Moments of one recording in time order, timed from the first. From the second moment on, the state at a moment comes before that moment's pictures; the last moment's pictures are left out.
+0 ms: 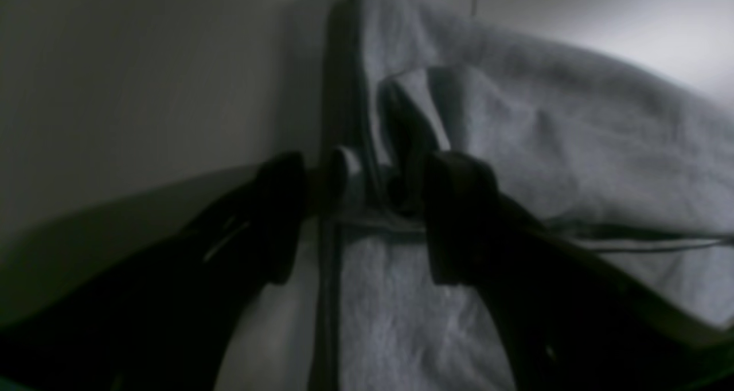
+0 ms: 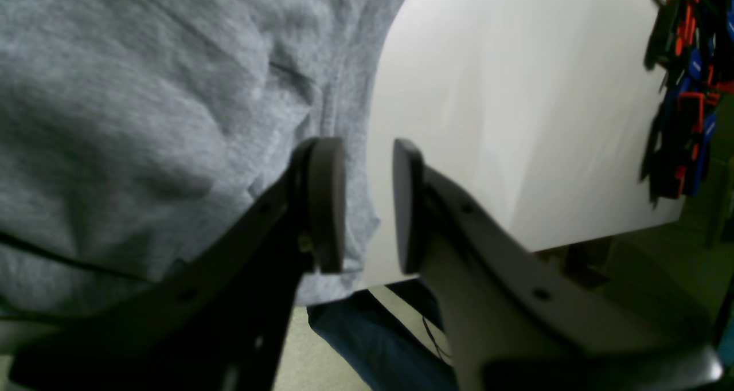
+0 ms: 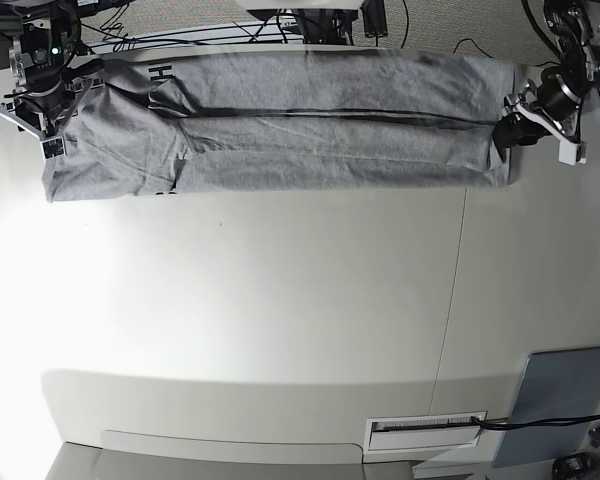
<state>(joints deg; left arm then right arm) 21.4 -18.1 -33.0 82.2 -49.0 -33.6 48.6 -38.1 33.6 14.3 114.8 1.0 -1.4 -53.2</state>
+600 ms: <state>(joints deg) 21.0 -18.2 -33.0 78.4 -58.4 -41.1 57.8 -38.2 33.6 14.3 114.8 1.0 -1.4 -52.4</state>
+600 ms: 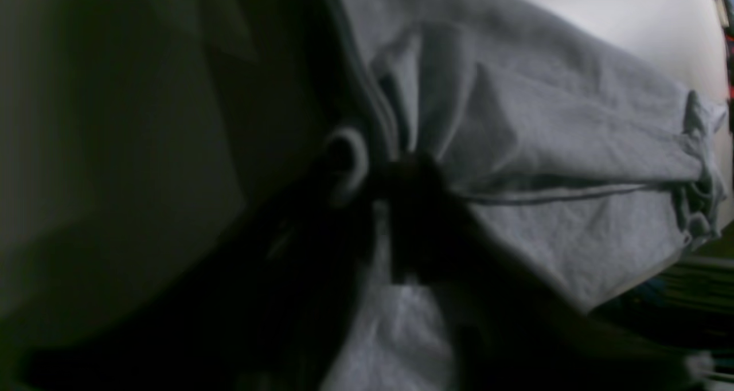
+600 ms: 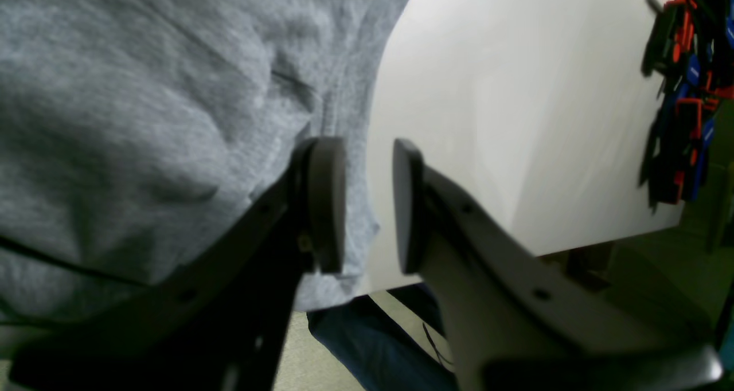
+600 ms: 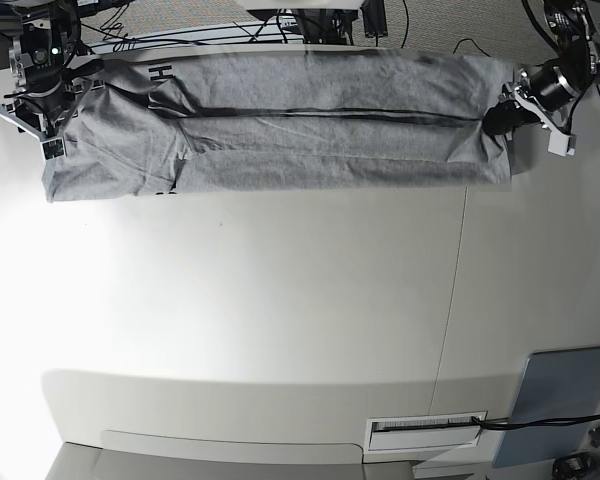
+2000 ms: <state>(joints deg) 25.7 -5.5 8.1 119.6 -33.3 -15.6 52.2 -29.3 33.6 14.3 114.8 1.2 -1.6 -51.1</state>
